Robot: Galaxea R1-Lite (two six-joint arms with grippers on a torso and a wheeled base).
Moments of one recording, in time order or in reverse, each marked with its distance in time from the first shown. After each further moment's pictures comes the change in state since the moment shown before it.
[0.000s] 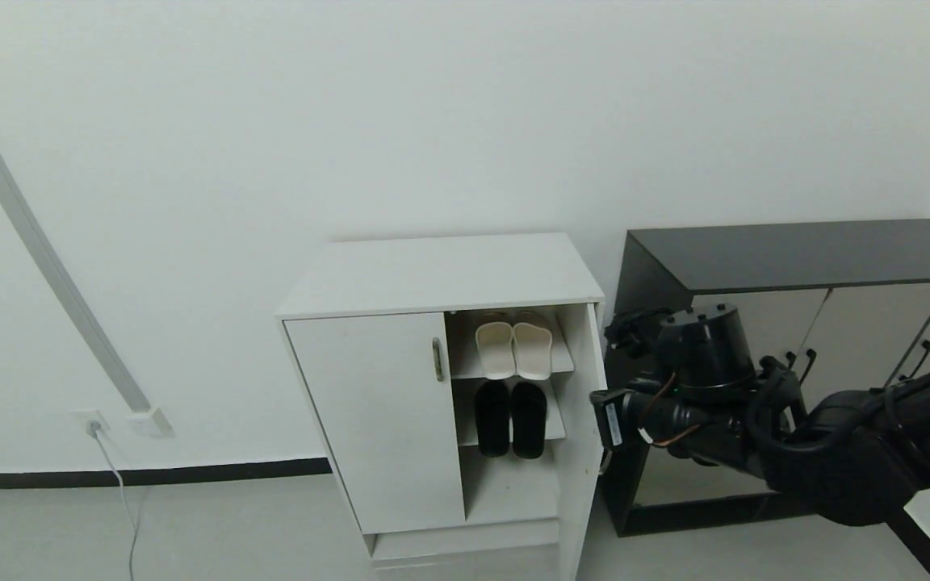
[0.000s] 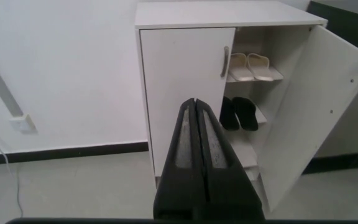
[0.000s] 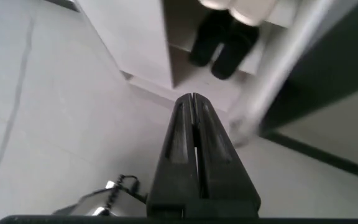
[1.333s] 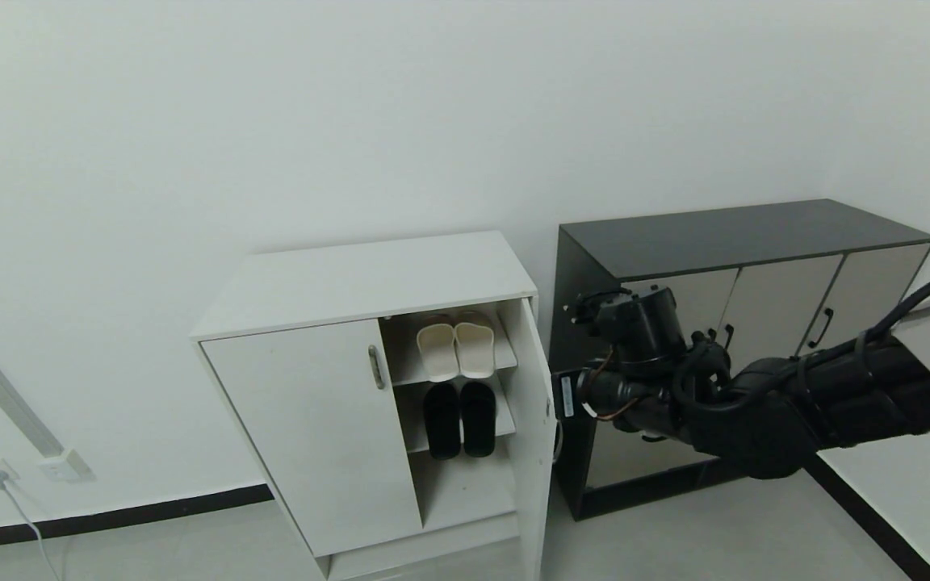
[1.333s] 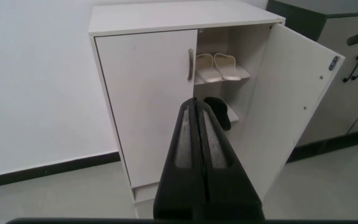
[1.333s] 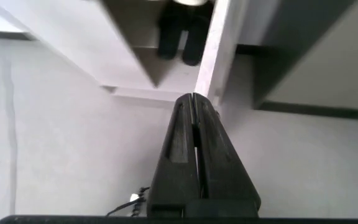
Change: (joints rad) left arm 0.000 0.000 0.000 0.000 -0.001 -0.002; right arm 0.059 0.122 -0.249 0.131 -0.035 0.153
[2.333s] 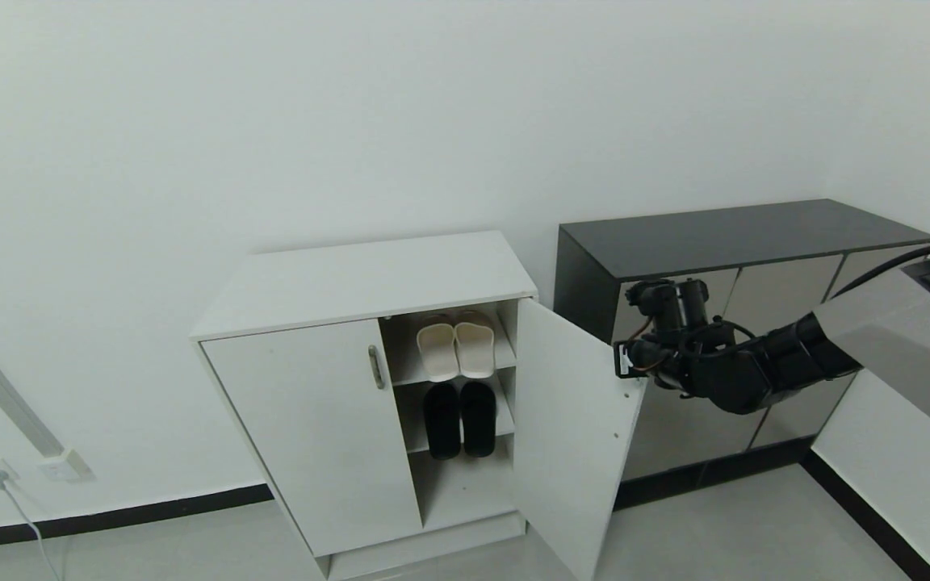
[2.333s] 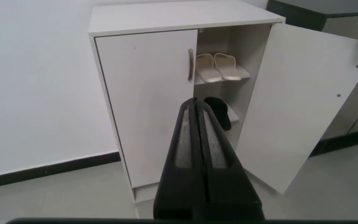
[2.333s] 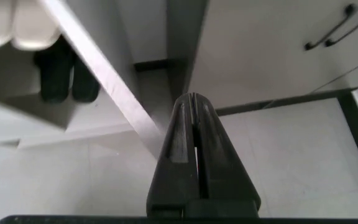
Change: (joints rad) left arm 0.000 0.000 0.000 0.000 0.000 0.001; right arm -0.278 0.225 -0.193 -0.034 -0.133 -0.109
